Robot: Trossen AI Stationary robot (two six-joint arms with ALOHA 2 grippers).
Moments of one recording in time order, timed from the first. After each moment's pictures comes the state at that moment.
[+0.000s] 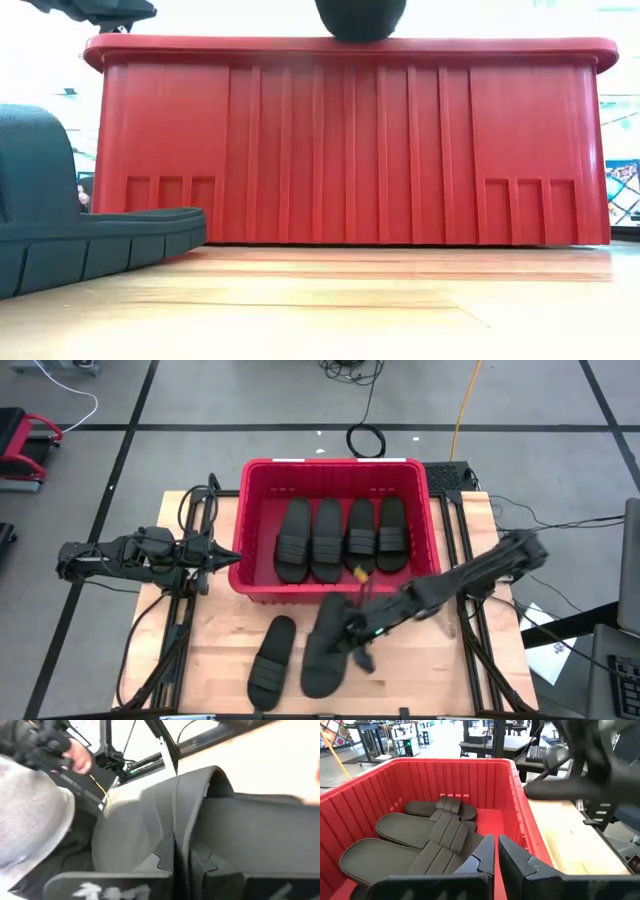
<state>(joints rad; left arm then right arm) -0.04 0.40 0.60 -0.40 -0.07 -0.03 0.39 1.58 1.35 -0.26 -0.03 0.61</state>
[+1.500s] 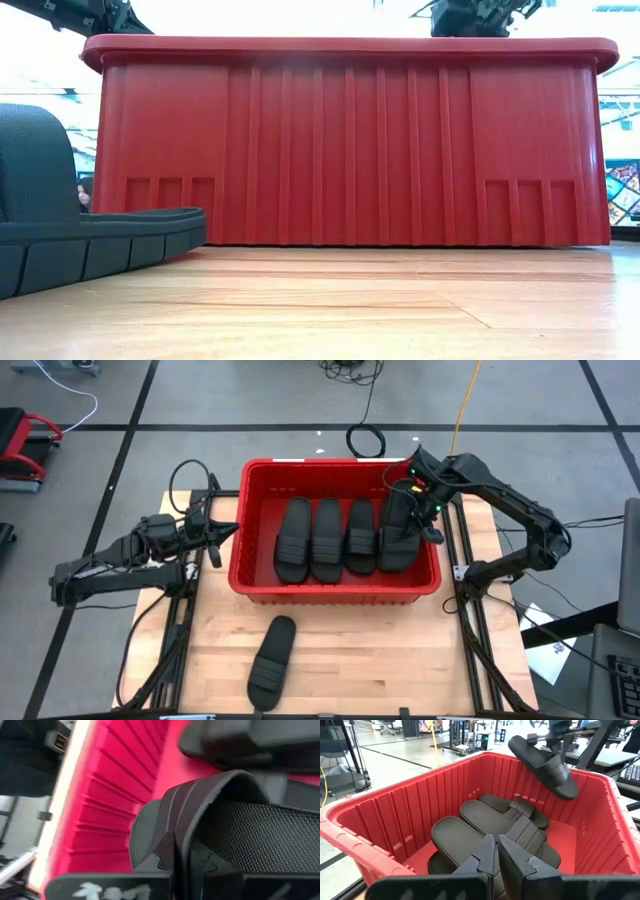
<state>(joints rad) 0.29 0.41 0.60 -0.40 -0.15 -0.14 -0.70 1.38 1.42 -1.43 -0.64 -0.77</state>
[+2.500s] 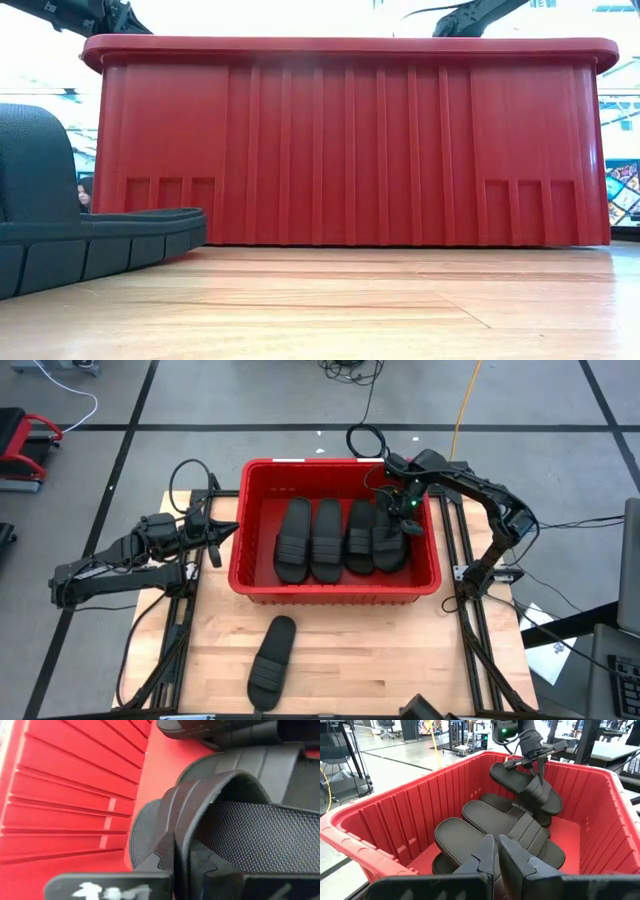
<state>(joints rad) 0.31 0.41 0.60 -0.40 -0.13 -0.09 -0.79 1.68 1.42 -1.40 -0.69 -0.92</state>
